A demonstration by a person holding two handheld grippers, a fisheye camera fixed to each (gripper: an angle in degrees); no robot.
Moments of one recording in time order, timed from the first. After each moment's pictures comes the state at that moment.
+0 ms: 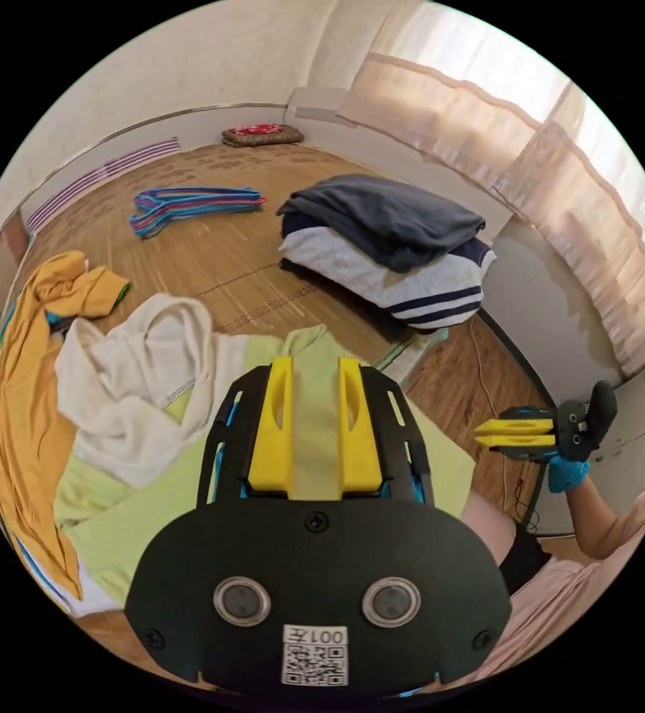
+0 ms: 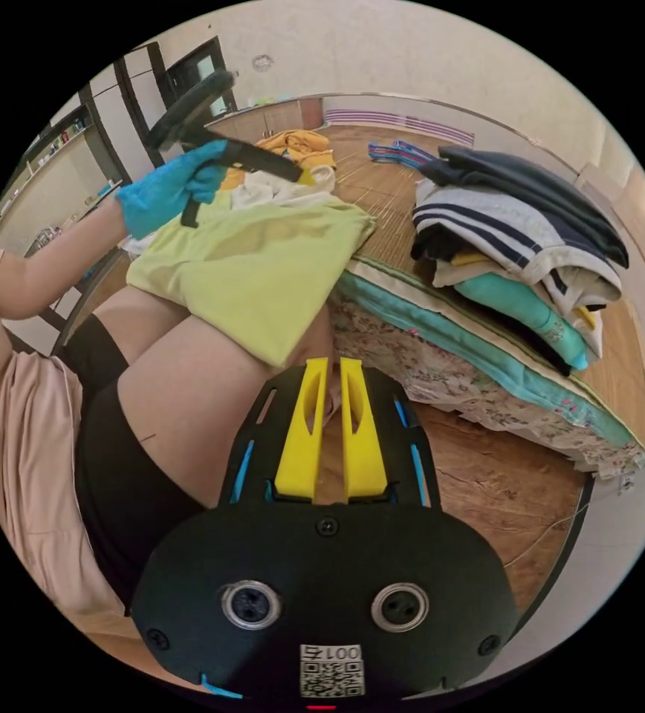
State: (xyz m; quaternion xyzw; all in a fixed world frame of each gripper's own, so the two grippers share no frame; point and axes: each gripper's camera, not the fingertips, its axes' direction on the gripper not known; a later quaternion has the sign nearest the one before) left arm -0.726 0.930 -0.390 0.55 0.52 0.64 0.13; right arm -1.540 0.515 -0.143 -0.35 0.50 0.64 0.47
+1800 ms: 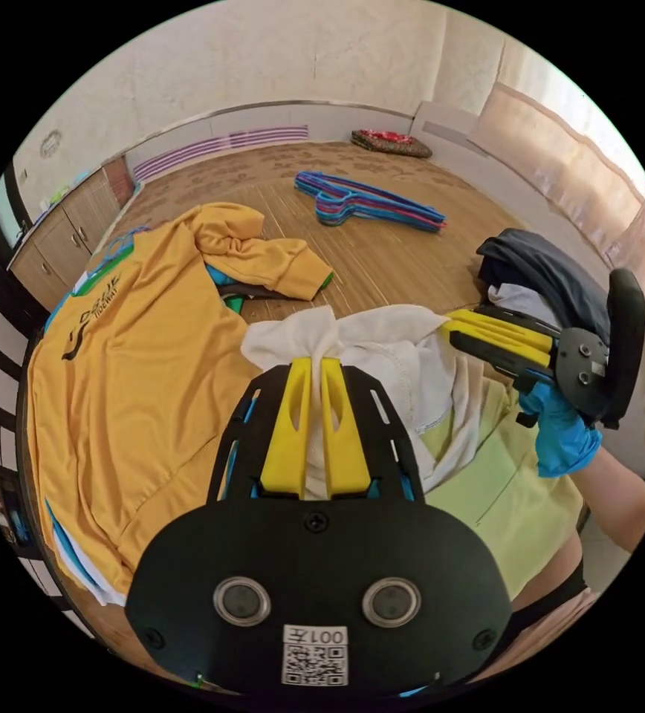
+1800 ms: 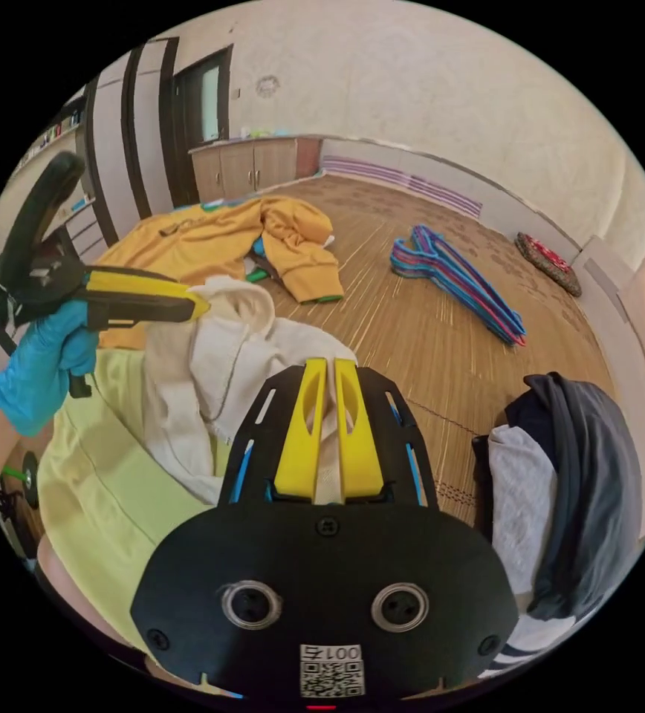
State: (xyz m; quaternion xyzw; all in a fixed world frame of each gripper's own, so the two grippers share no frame) left arm -0.659 0.702 -0.471 0.44 0.58 0.63 0.27; right arm -1.085 0.717 -0.157 -0.38 0.58 0.57 0.44
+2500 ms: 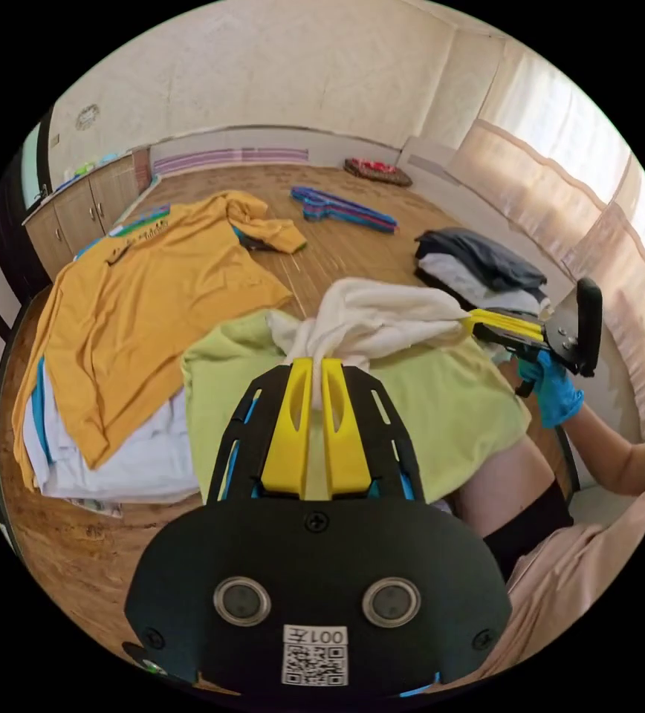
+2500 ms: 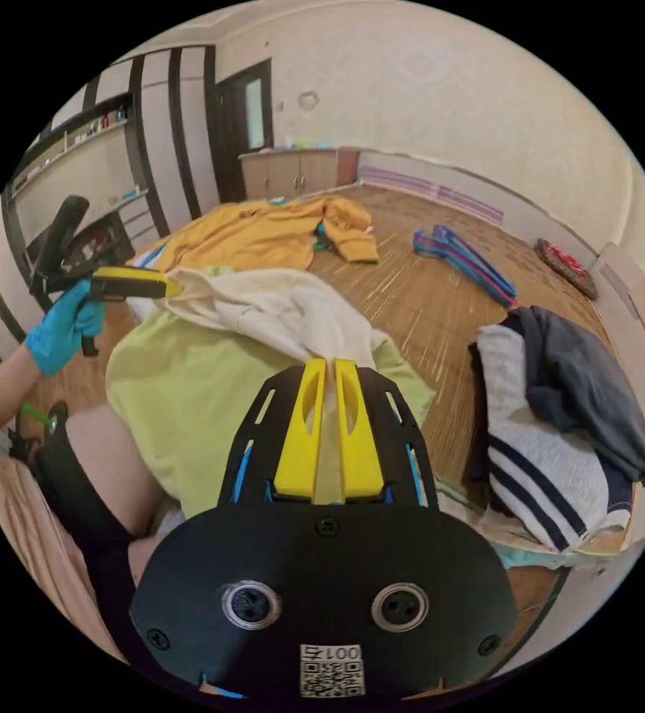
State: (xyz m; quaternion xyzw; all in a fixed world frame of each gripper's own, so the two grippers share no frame) left arm -0.723 0.634 -0.259 0.40 0.62 0.62 0.25; right arm -1.215 0.609 -0.100 -0.38 0.52 0.57 0.51
